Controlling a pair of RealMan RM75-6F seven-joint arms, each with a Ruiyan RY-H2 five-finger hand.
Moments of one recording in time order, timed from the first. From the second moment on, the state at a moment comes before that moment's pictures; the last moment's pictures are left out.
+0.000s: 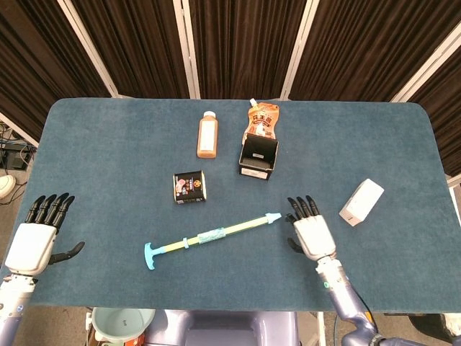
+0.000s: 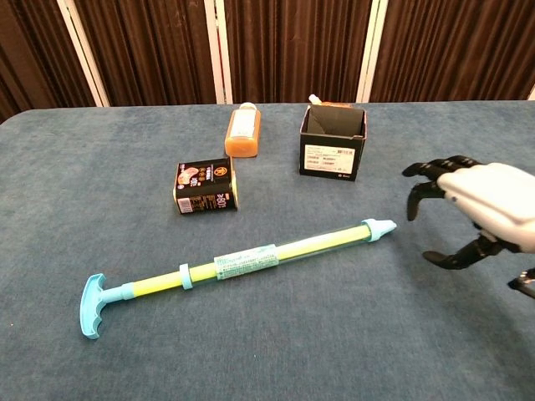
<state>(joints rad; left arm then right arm) -0.16 -1.25 -0.03 -1.52 1.57 1.47 0.17 0.40 -1.65 0.13 -1.46 -1.39 1.17 -0.54</state>
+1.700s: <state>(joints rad) -0.23 -1.29 -0.04 -1.47 1.56 1.39 0.14 0.56 -1.82 0.18 -1.34 -1.19 1.09 -0.68</state>
